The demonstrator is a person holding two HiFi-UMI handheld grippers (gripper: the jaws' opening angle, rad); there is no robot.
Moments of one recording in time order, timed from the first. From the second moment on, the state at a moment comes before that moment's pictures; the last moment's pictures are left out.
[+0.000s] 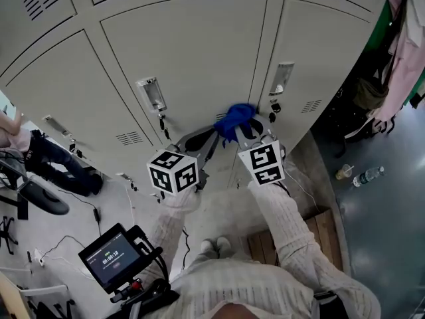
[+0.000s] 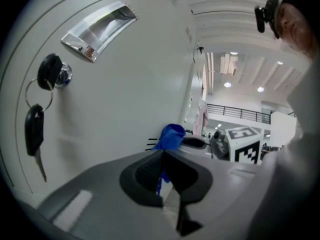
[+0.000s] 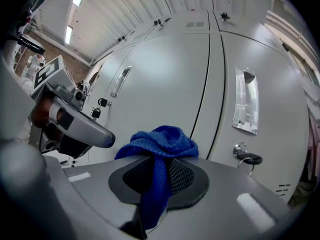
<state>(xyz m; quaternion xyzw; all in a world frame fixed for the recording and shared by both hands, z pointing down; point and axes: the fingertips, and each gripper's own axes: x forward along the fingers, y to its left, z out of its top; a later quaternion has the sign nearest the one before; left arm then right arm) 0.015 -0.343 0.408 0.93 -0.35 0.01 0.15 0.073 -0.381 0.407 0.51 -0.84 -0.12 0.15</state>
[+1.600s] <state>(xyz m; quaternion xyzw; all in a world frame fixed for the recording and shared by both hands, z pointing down) 0.006 -0.274 0.414 0.94 -0.31 0.04 0.13 0.051 -0.271 0.390 0.44 -0.89 -0.06 0.08</state>
